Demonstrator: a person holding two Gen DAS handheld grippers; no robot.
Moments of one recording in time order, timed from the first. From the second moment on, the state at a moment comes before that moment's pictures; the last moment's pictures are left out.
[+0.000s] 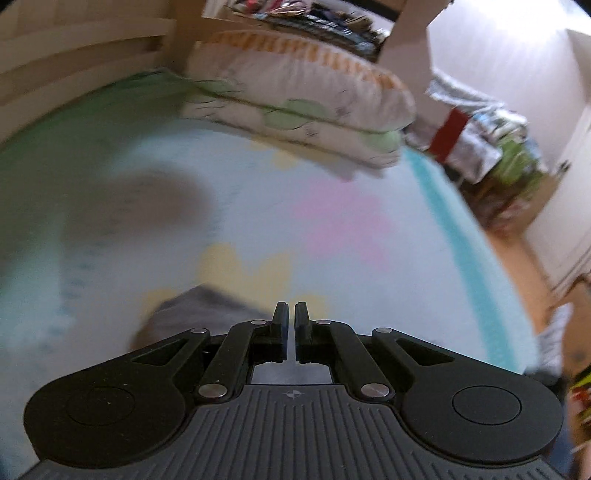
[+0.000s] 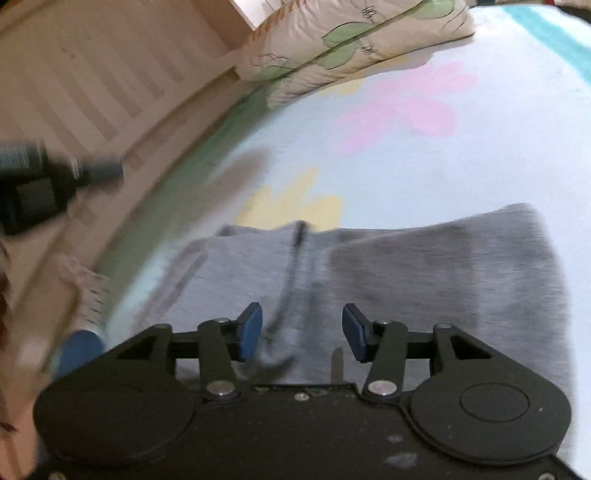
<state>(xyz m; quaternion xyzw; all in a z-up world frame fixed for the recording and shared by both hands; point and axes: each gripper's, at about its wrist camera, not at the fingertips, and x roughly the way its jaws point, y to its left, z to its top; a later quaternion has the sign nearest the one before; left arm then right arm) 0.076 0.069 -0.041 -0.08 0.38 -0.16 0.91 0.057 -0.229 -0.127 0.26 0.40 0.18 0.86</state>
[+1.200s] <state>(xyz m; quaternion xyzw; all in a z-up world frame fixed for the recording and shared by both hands) -0.033 0.025 -0.114 -0.05 0.37 -0.20 0.91 0.121 -0.203 -0.008 0.30 0.38 0.26 0.83</state>
